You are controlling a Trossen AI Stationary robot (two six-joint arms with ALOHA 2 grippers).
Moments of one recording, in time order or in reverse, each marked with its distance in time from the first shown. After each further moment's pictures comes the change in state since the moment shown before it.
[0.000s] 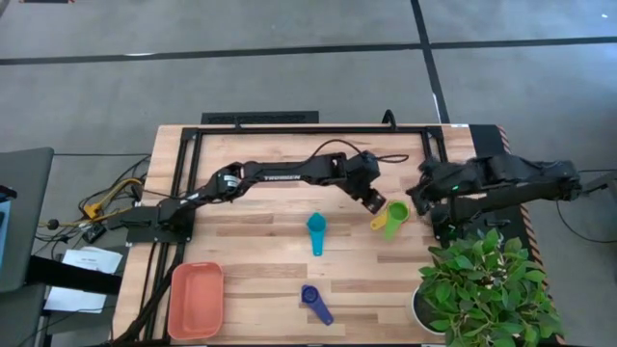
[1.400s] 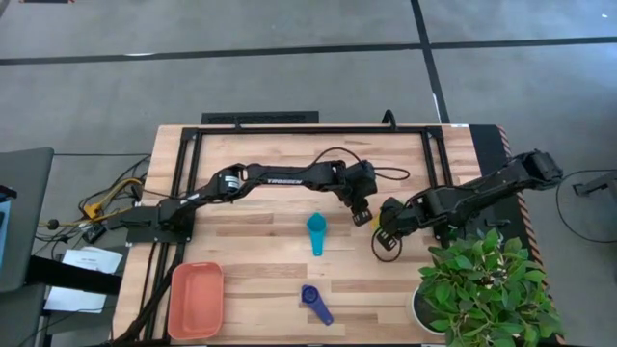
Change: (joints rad) left arm -0.010 0.010 -0.124 0.035 0.068 0.363; right arm 0.156 0.444 -0.299 0.409 -0.185 0.216
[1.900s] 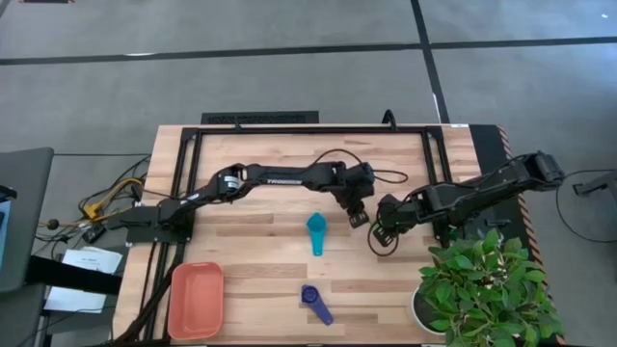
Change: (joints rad) left arm 0.004 -0.008 0.003 -0.089 0.000 -0.013; right arm -0.054 -0.009 0.000 0.065 -0.048 -0.013
